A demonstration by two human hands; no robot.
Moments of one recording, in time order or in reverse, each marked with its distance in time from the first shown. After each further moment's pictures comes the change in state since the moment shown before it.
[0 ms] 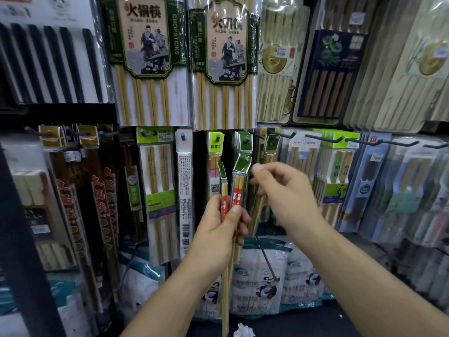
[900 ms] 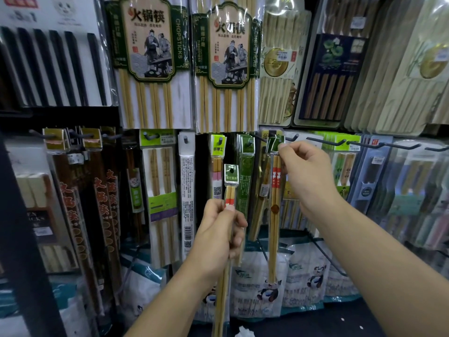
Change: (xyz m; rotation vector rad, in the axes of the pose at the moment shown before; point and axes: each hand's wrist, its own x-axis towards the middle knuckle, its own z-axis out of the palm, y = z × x) left_hand 0.001 0.001 -0.005 -0.096 0.032 -0.101; right_hand 0.045 -0.008 -0.017 0.001 0.220 0.050
